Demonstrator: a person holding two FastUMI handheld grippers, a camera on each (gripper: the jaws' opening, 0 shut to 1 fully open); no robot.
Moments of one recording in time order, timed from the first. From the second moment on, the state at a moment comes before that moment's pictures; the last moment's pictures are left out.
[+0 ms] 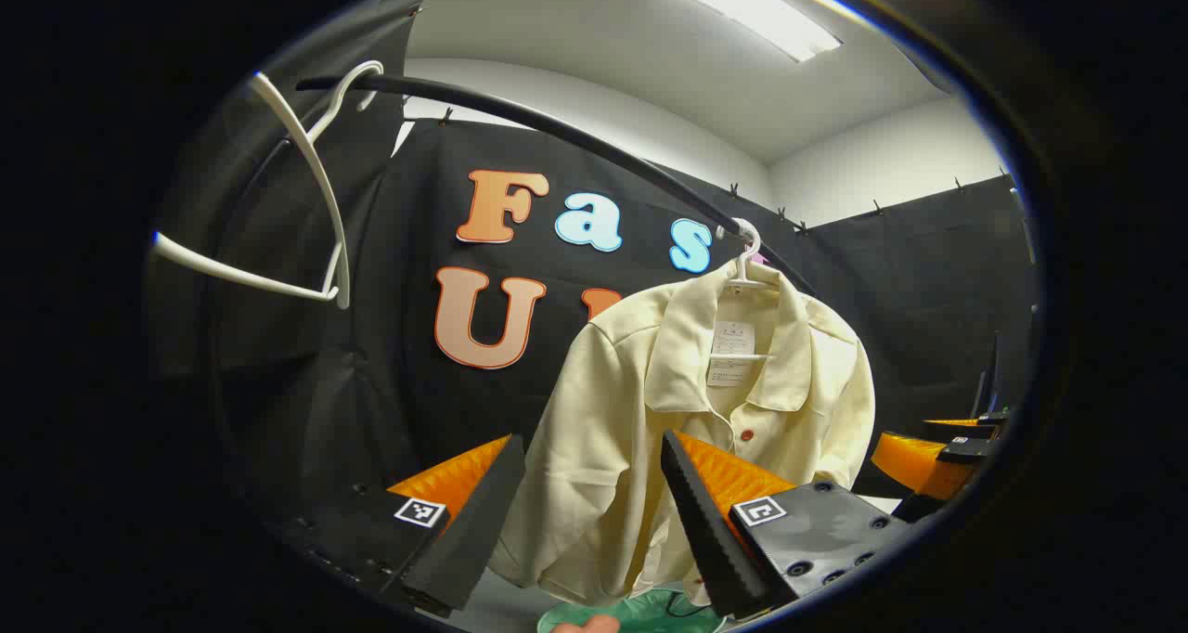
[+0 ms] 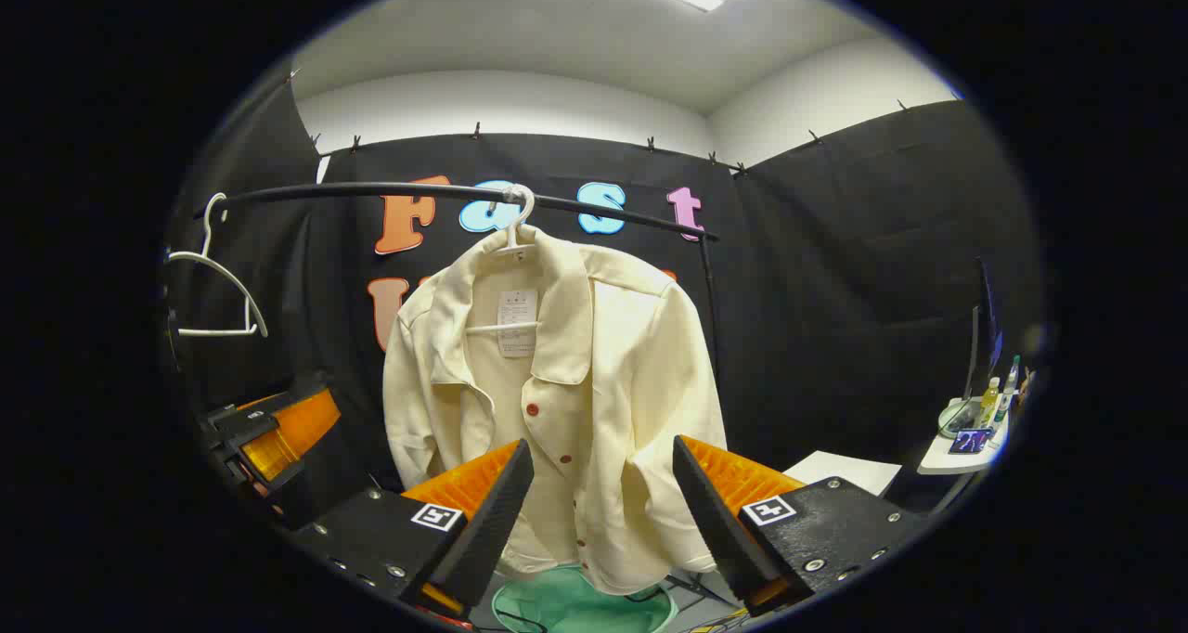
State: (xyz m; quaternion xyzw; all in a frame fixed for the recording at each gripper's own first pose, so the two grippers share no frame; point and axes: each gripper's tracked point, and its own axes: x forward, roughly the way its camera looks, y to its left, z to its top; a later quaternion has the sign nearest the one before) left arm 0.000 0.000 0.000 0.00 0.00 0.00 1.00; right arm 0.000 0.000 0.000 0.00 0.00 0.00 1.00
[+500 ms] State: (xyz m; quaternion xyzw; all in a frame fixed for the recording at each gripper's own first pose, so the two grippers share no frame) left arm 0.002 0.001 -0.008 0.00 0.01 0.00 1.00; right arm -0.001 0.002 -0.001 -0.01 0.00 0.00 1.00
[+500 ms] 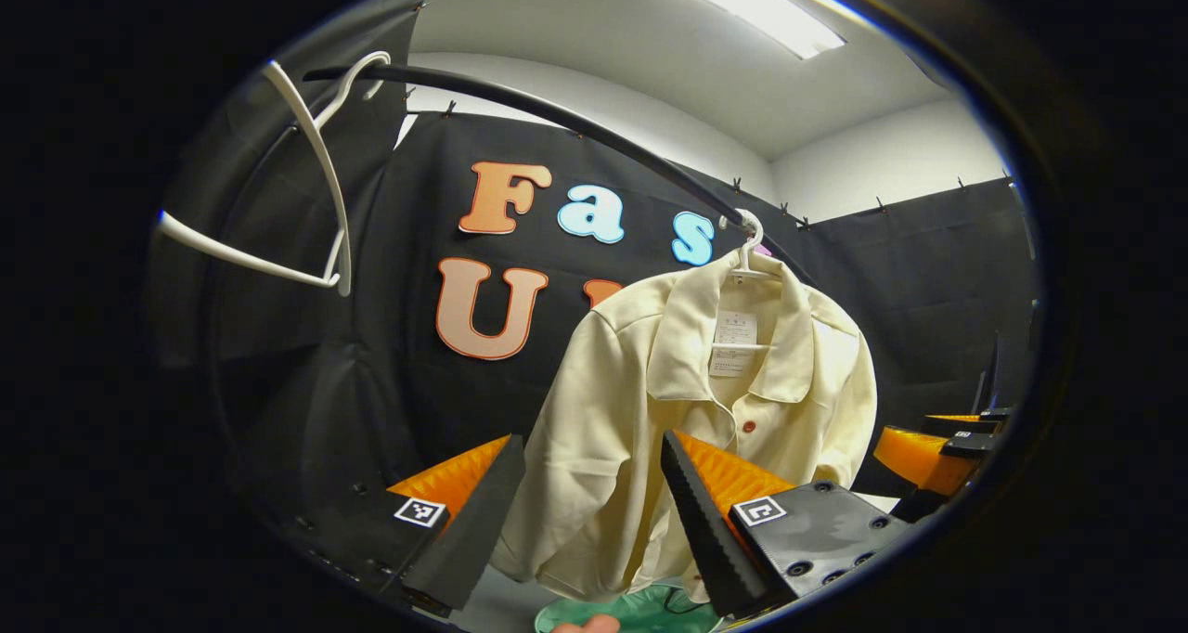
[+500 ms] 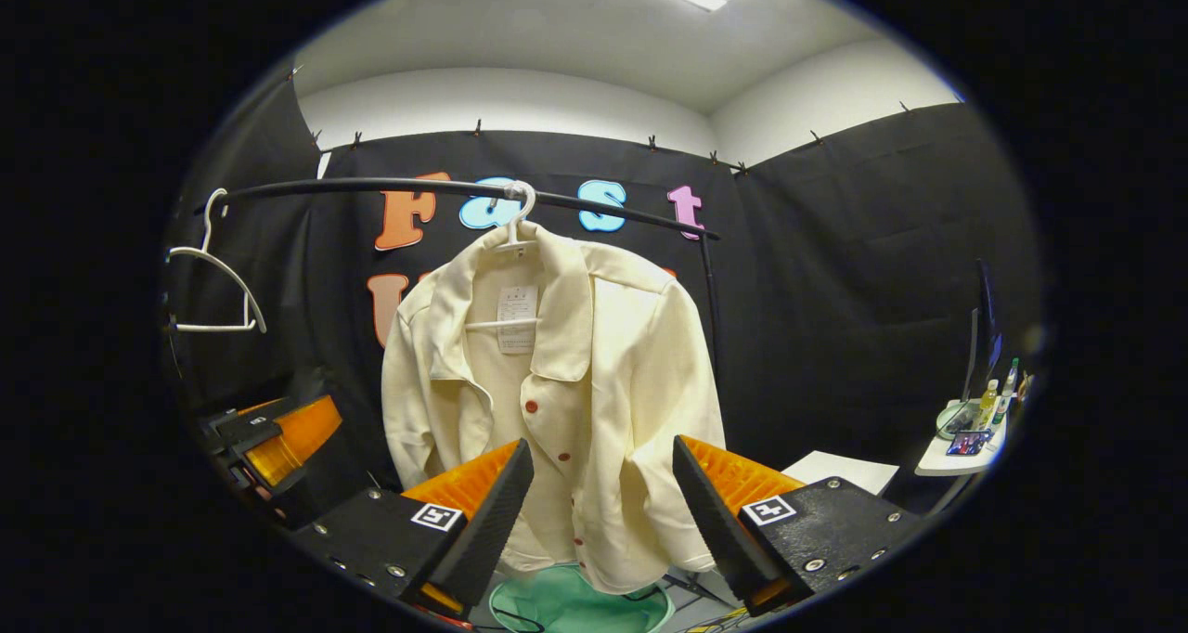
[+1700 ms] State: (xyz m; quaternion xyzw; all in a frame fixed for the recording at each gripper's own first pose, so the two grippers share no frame) left arm -0.008 0.012 -0.003 0.00 0.00 0.02 1.00; right arm -0.006 0.000 -0.005 -0.01 0.01 0.00 1.00
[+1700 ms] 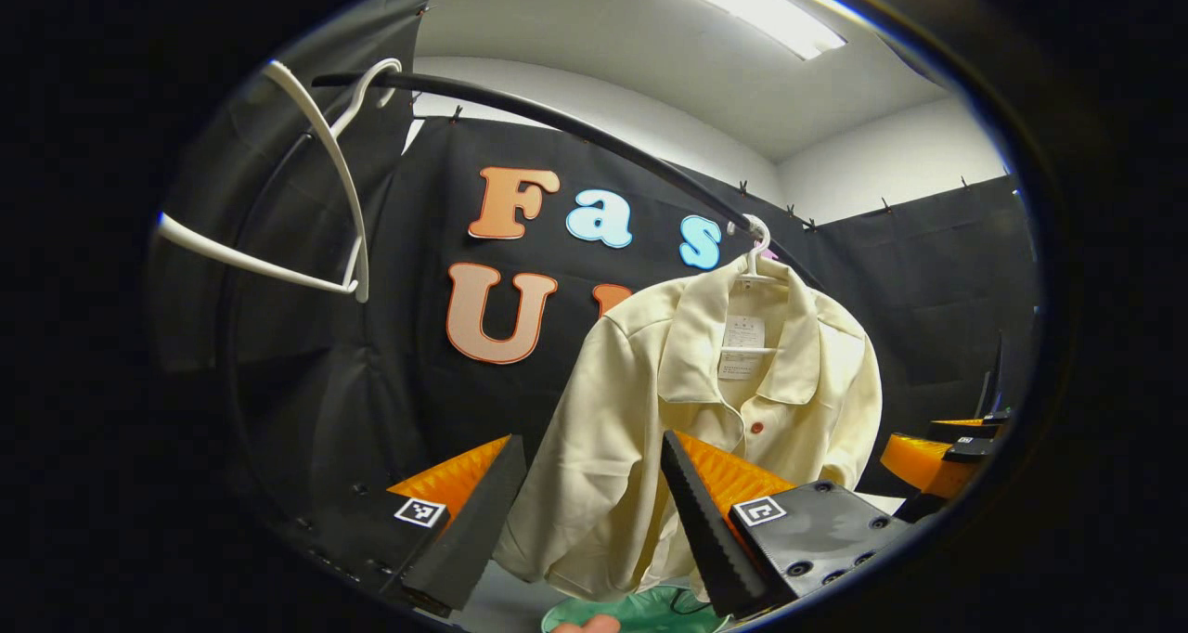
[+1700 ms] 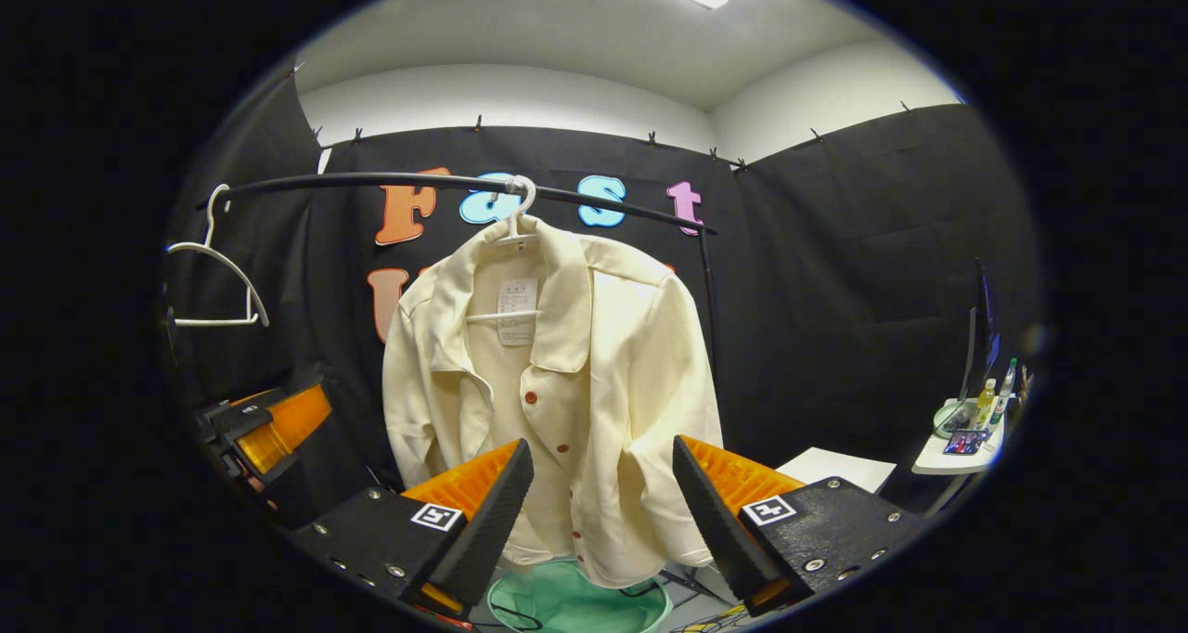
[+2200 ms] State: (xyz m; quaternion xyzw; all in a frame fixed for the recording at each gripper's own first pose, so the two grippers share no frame) left arm -0.014 0.021 -0.004 0.01 0.00 0.02 1.00; right arm 0.099 0.004 -0.036 -0.01 0.05 0.02 1.00
